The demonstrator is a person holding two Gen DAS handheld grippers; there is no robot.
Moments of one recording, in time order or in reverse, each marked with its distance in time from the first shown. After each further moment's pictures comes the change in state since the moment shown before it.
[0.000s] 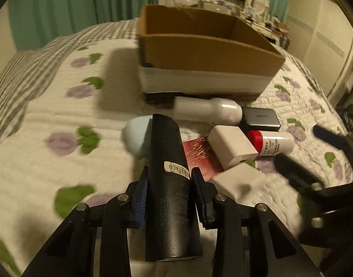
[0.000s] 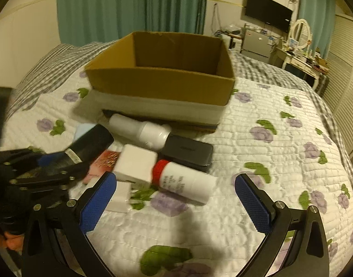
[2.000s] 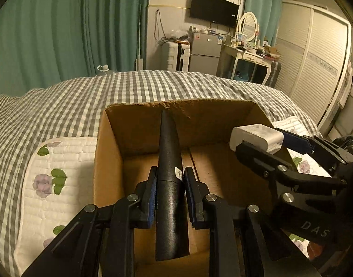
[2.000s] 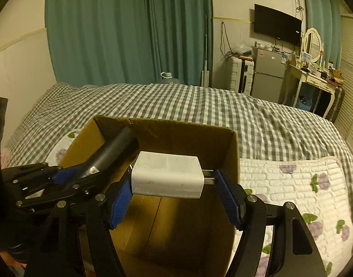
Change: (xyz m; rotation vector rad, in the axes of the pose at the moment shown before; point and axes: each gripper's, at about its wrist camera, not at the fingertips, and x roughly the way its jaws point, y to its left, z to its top) left arm 0.061 -0.019 0.190 0.057 -0.188 -0.063; right arm 0.081 -0.066 0.179 0.053 -0.164 0.102
